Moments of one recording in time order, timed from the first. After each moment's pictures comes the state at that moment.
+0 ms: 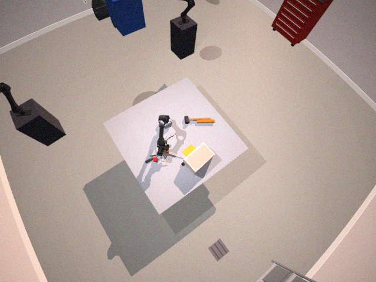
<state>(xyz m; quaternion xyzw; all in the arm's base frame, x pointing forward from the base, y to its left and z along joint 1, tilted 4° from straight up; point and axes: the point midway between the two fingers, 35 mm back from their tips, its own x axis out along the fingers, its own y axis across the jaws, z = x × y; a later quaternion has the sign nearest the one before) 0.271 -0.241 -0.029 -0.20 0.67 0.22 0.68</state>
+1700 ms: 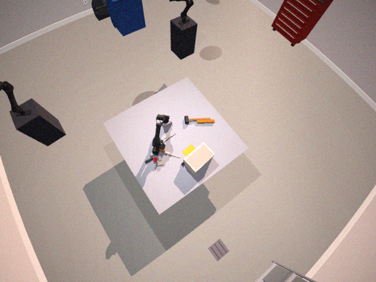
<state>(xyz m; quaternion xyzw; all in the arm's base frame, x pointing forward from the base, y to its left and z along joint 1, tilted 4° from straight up) 0.236 -0.274 -0.029 -0.20 0.67 0.22 0.67</state>
